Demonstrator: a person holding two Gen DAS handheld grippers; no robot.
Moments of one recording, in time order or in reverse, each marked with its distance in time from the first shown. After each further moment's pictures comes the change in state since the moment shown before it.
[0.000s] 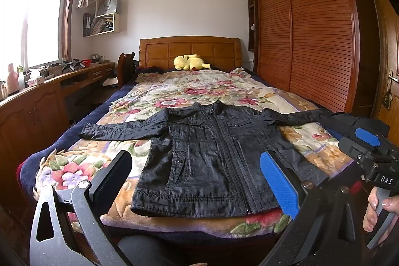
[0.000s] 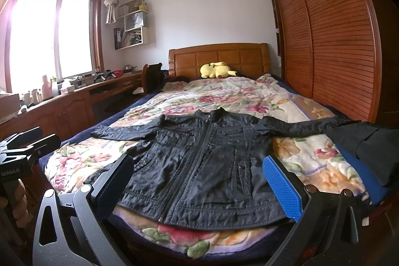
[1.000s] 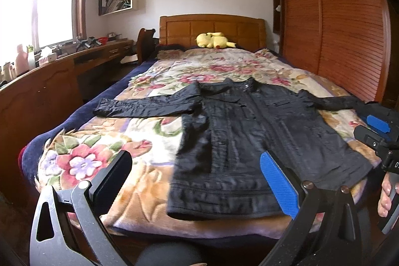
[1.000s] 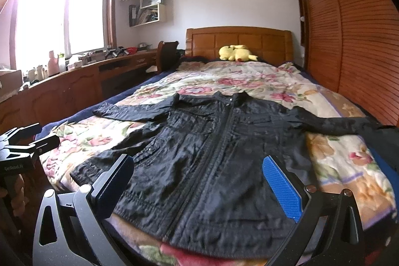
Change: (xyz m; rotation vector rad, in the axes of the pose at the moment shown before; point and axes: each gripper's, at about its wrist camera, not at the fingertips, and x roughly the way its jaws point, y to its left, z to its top) left arm 0.079 0.082 -0.036 -0.035 0.110 0.105; right arm 0.100 0.019 0.001 -0.077 0.102 0.088
